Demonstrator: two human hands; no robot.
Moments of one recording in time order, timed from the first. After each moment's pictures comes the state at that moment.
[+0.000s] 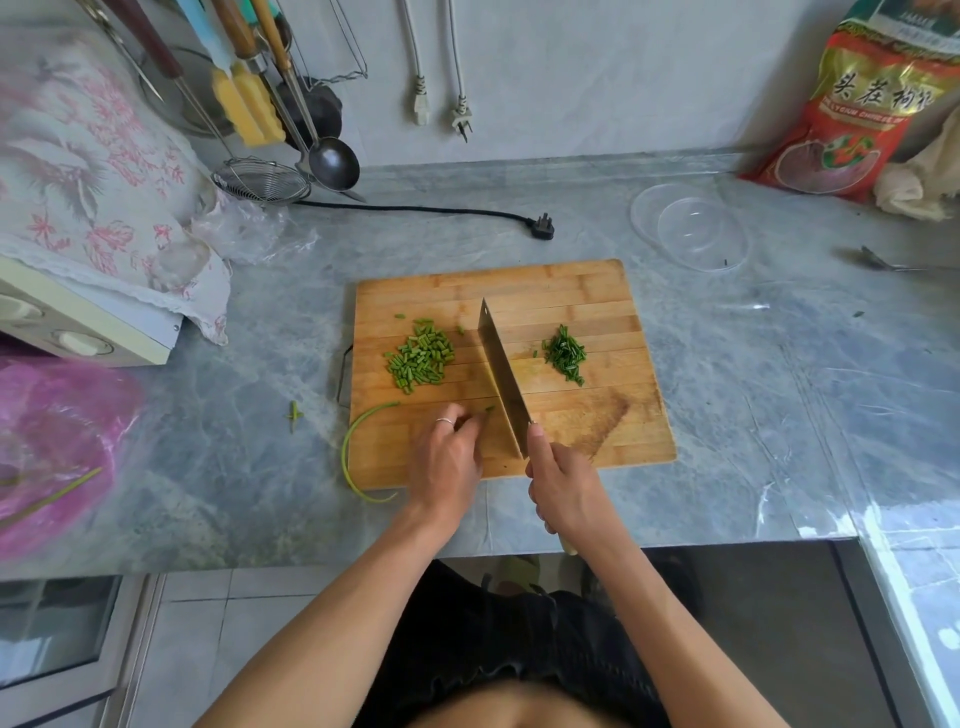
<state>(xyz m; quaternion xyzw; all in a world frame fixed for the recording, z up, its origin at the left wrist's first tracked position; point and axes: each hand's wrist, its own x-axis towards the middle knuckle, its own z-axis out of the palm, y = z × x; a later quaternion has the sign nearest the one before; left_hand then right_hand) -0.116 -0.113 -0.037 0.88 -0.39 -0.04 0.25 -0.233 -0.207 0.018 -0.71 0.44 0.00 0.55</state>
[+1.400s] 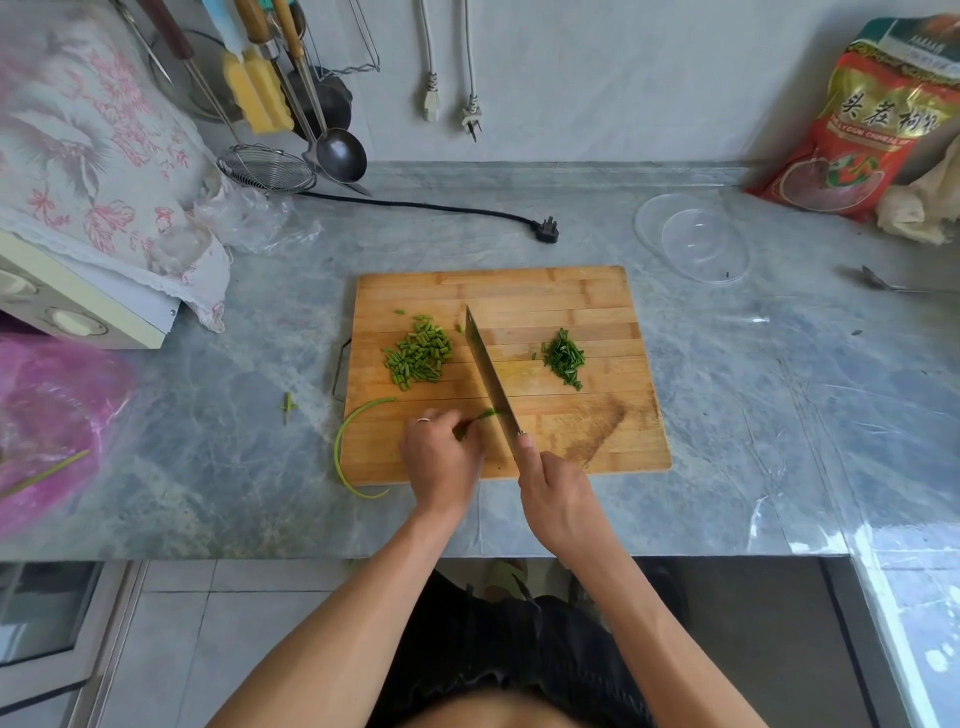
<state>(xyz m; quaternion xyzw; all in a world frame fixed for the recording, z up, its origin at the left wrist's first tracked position) -0.125 -0.129 -0.031 0.89 -0.17 -0.07 0.41 -0.238 -0.202 0.031 -0.79 0.40 0.02 0.47</state>
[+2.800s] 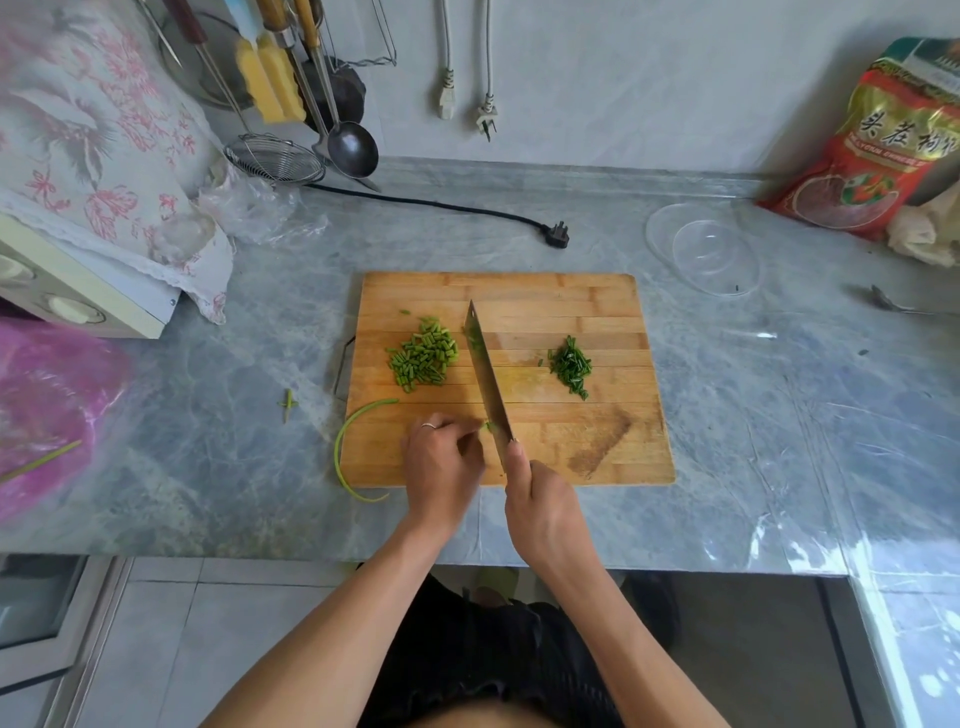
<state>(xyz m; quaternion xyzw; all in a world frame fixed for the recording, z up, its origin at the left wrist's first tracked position) -0.119 -0.124 -0.043 0.89 -0.21 -0.07 0.39 -0.224 -0.185 0.030 -0.78 0.41 -0.09 0.47</state>
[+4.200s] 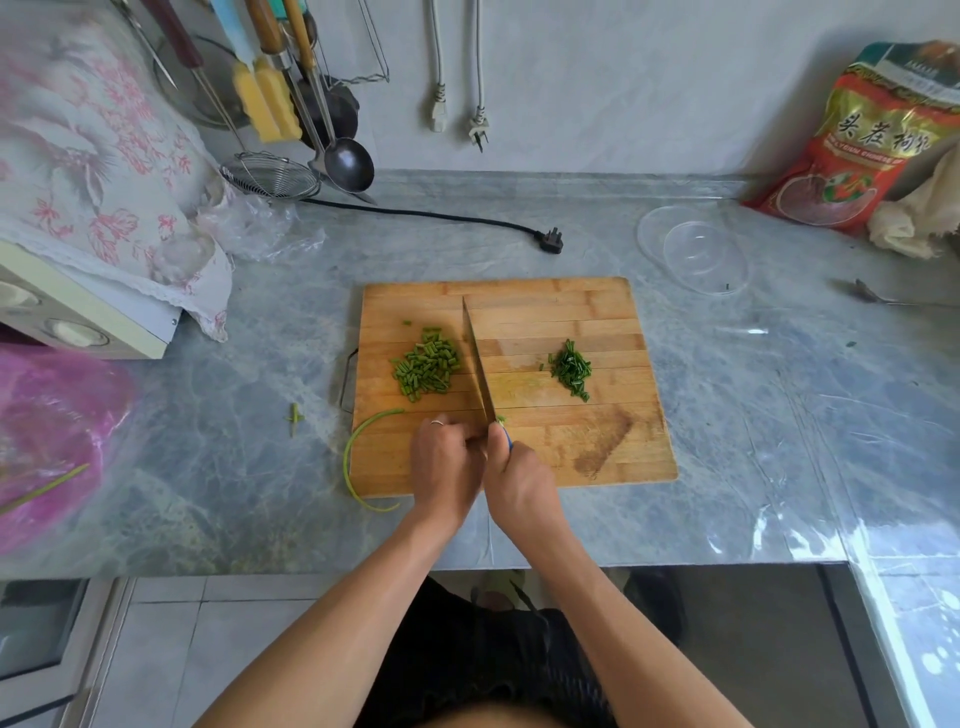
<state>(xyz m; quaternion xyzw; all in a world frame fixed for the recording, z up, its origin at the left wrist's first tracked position) -0.106 -0.123 -0.028 0.89 -0.25 -0.11 0.36 -0.188 -0.178 0.021 -0.77 0.43 0.03 0.46</state>
